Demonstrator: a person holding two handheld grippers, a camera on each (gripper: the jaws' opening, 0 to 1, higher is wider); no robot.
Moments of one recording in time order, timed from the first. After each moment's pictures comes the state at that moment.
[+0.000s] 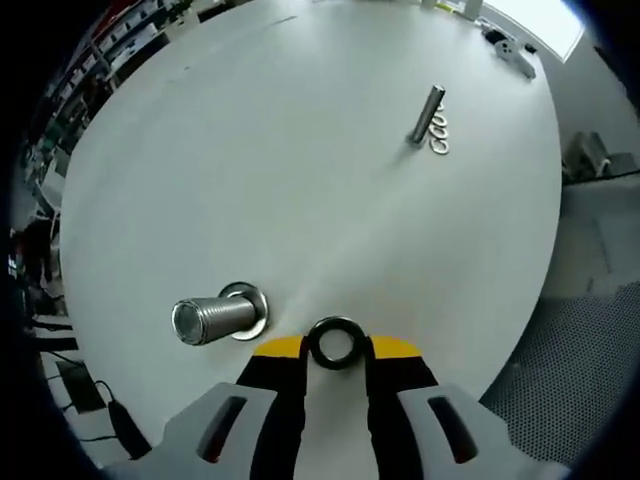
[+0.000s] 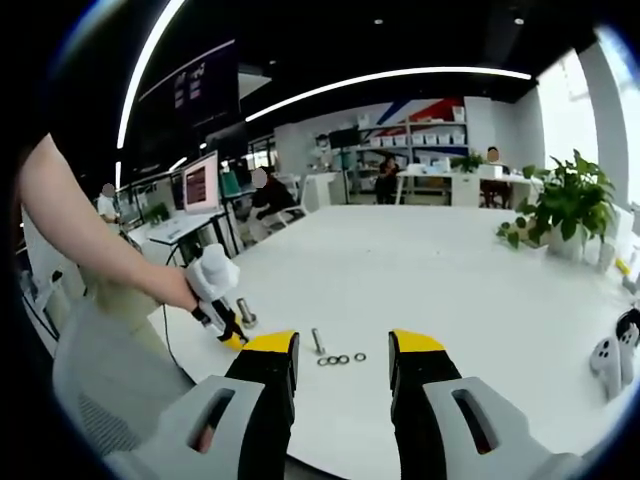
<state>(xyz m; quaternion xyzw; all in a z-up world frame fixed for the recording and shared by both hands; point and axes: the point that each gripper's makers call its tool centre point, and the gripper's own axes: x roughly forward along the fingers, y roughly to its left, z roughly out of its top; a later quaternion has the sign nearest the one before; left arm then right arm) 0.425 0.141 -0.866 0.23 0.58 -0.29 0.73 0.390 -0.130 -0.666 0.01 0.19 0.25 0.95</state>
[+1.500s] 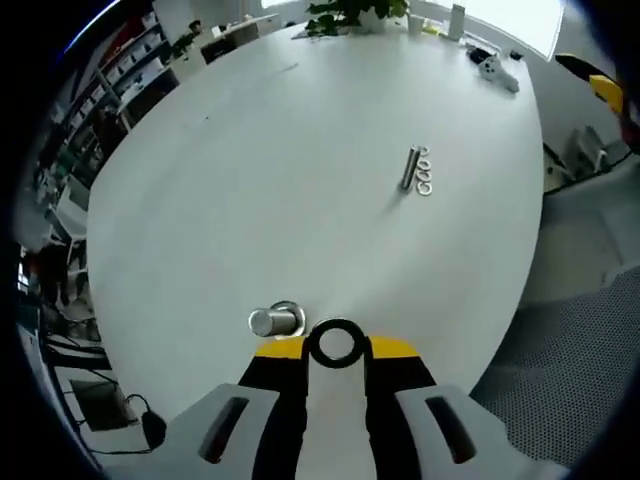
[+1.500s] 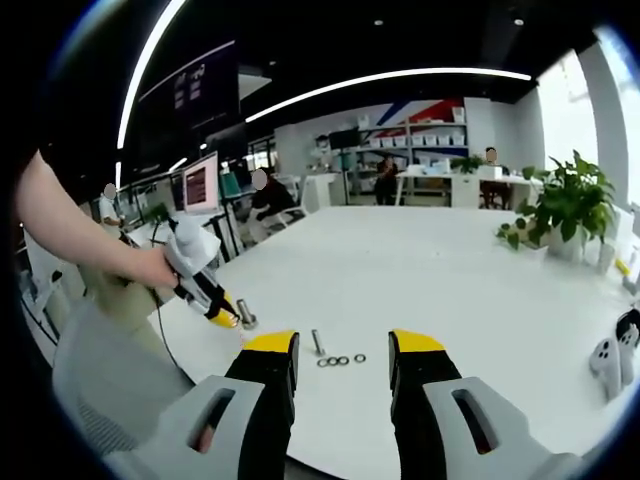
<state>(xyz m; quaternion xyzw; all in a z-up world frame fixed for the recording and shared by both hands) 0.438 0.146 -0.801 0.25 0.50 -0.30 0.77 0.390 -0.130 -0.665 0.01 0.19 0.25 0.95</state>
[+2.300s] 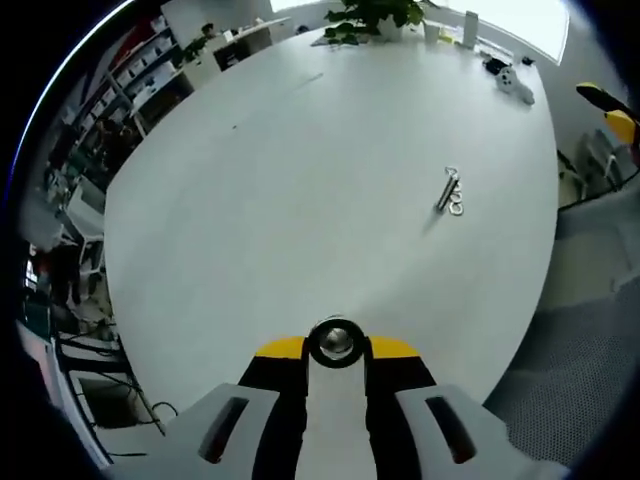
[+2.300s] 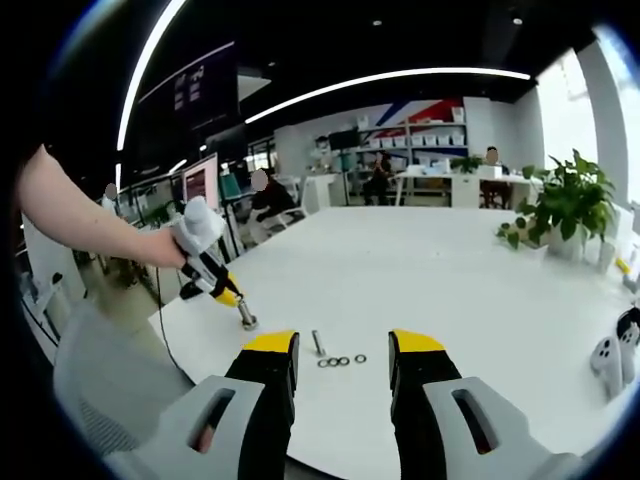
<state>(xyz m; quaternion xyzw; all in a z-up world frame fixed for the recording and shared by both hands) 0.475 0.164 -0.789 0.26 0.50 -0.28 0.78 0.391 -0.131 -0.665 0.01 0.19 0.25 0.95</state>
